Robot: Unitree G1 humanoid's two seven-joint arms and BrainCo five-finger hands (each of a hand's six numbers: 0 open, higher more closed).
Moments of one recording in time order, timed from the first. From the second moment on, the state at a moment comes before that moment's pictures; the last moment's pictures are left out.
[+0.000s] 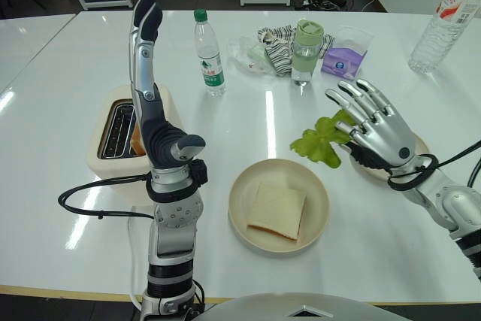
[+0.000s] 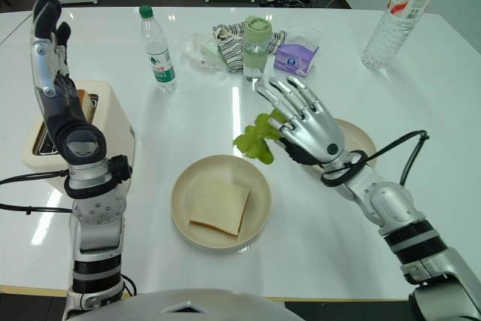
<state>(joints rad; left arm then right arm) -0.06 0.04 0.01 -0.42 0.47 -0.50 0.30 -0.25 -0.85 0.40 -0.03 -1.10 -0.34 -0.75</state>
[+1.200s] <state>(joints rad) -0.08 0.02 0.01 -0.42 0.47 -0.51 0.28 -0.11 -0.75 0.54 0.08 -1.24 -0.54 -0.49</state>
